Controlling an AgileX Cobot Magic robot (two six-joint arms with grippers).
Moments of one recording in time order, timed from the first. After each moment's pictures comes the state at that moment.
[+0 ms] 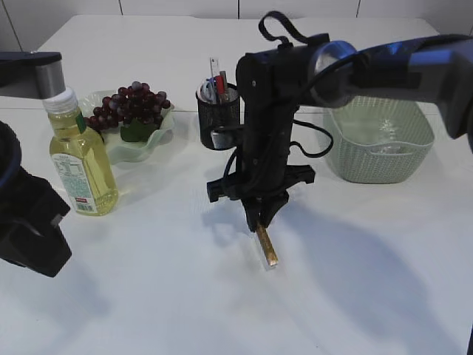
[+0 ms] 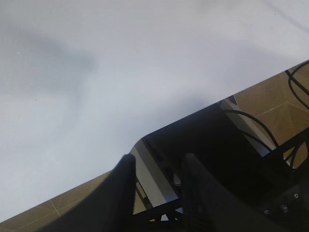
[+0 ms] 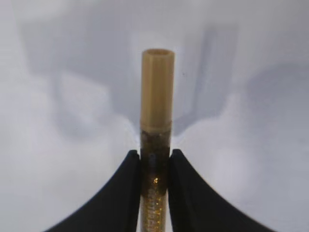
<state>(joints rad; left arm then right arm) -0.68 1.29 -1.10 -0.12 1.23 -0.29 0.53 2.30 -1.84 0.09 1.21 0.21</state>
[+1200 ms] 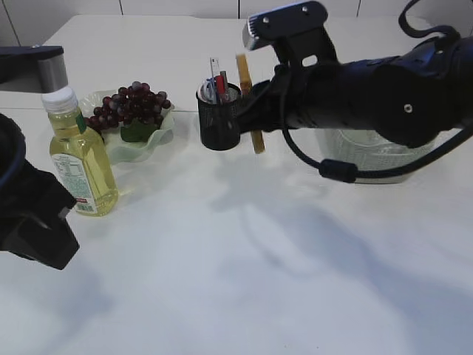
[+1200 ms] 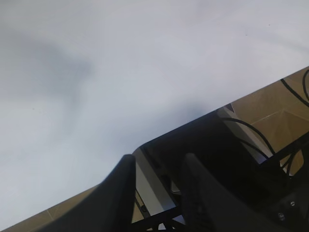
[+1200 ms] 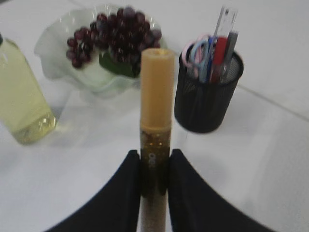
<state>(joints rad) -0.68 1.29 -1.10 -0.12 1.21 -0.28 0.53 1.70 -1.08 -0.08 -0.04 0.01</state>
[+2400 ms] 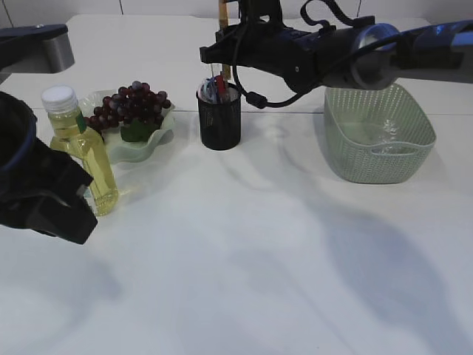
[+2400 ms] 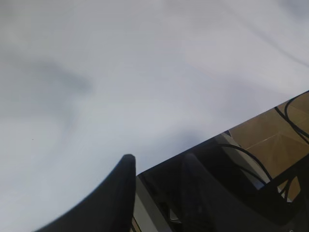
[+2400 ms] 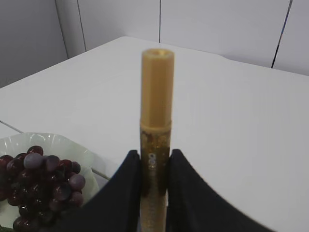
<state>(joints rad) -0.68 1.29 -1.10 -0.11 1.11 -0.28 0.42 2.27 -1.82 -0.07 -0.16 0.01</state>
